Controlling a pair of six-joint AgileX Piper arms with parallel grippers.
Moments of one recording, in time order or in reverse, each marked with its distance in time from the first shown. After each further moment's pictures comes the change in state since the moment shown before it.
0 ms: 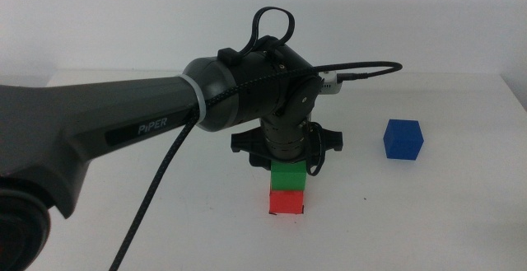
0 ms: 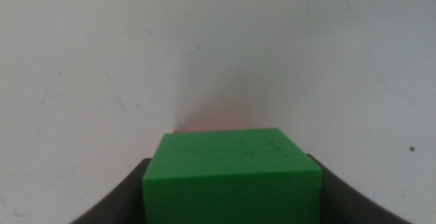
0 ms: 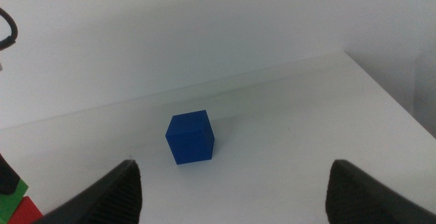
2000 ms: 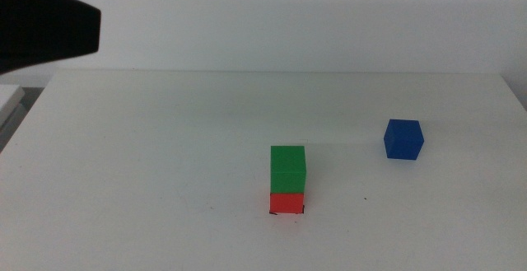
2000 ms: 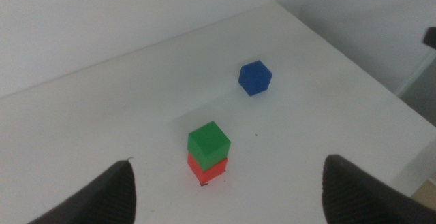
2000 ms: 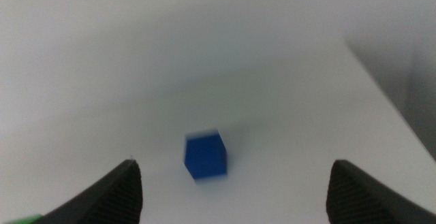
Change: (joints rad) left arm 0.307 -1.152 0.192 -0.444 0.227 0.885; right arm 0.000 0.565 -0.626 0.042 0.317 0.012
